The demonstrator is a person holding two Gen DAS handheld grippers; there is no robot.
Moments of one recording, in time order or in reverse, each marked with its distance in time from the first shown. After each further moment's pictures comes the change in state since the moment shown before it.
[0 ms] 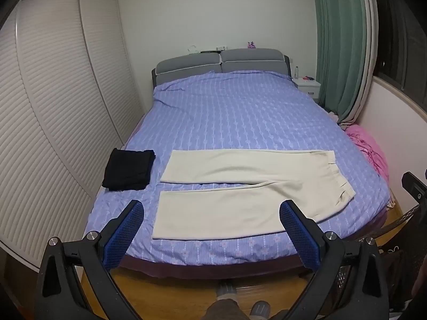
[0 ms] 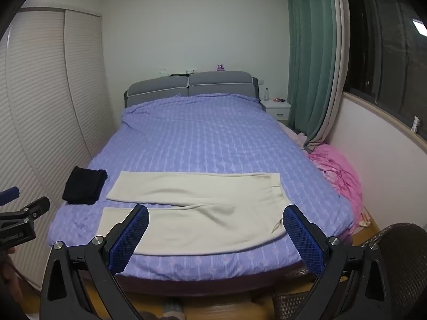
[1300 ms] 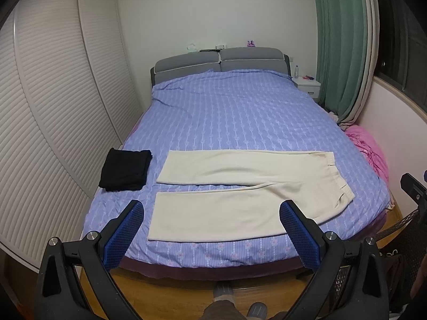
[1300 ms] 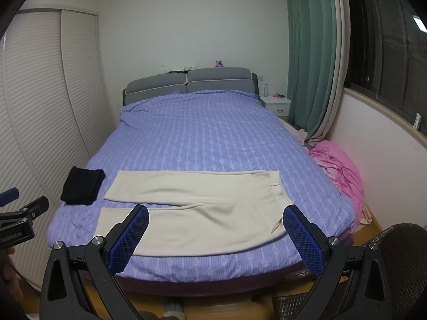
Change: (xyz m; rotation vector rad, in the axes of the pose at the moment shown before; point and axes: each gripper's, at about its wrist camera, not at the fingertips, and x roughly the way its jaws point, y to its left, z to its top) left arm 0.012 -0.011 0.009 -0.007 0.008 -0.005; right arm 0.009 0.001 0.005 0.007 0.018 -0.001
